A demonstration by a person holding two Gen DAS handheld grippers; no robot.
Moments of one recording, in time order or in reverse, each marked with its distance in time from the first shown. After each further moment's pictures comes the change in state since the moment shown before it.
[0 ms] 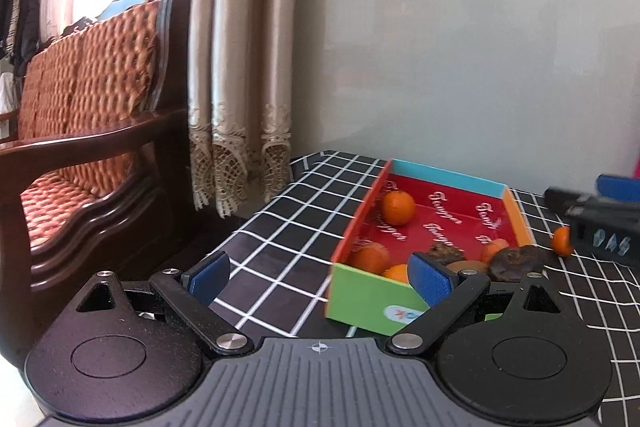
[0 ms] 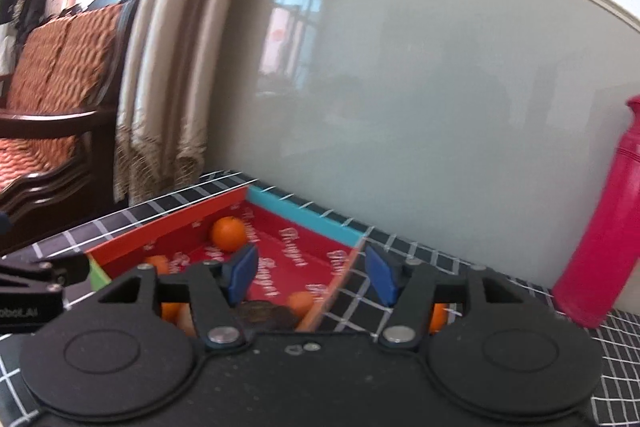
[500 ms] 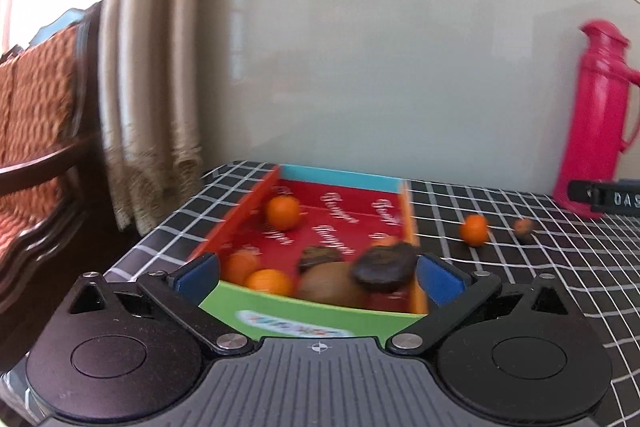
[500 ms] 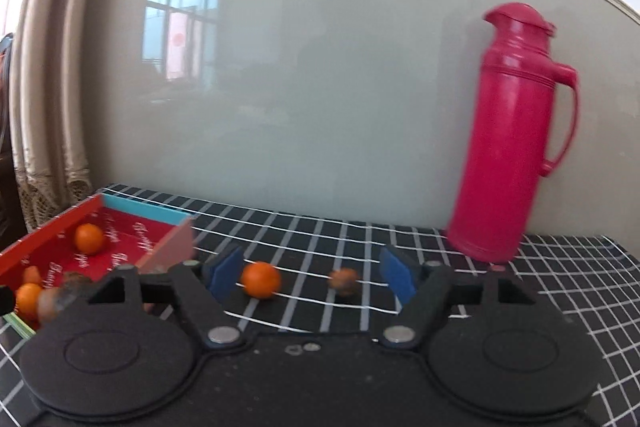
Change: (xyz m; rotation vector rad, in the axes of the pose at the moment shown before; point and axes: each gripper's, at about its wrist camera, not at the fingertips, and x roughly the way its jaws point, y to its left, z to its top) left arm -0.015 -0.082 -0.003 0.104 -0.030 -0.173; right arm -0.029 -0.132 -0.037 0.219 0.060 -0.203
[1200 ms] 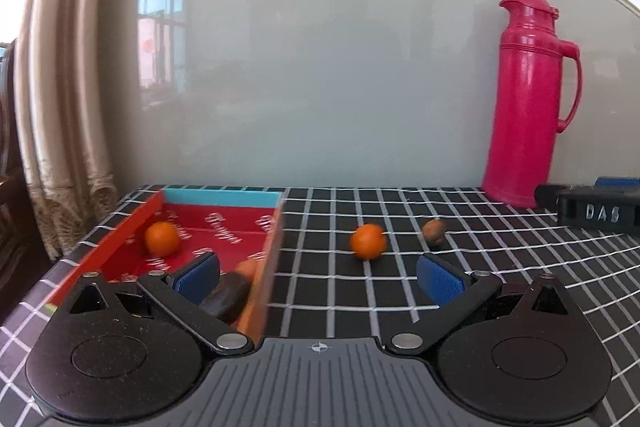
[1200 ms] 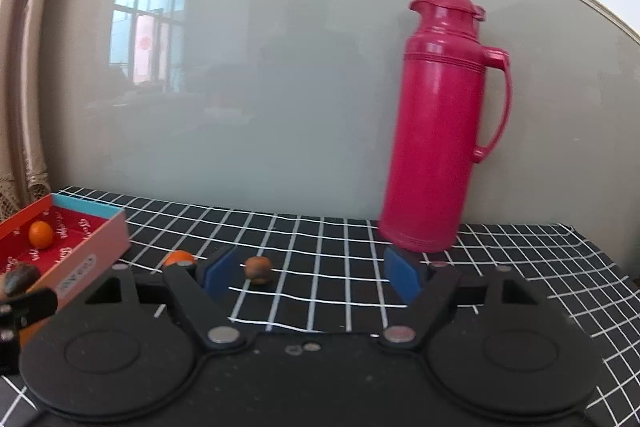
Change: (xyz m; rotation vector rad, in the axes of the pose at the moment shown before) left arm 0.013 -0.097 0.015 0.082 -0.017 -0.146; right arm -0.012 -0.061 -0.011 0.035 0.002 -0.093
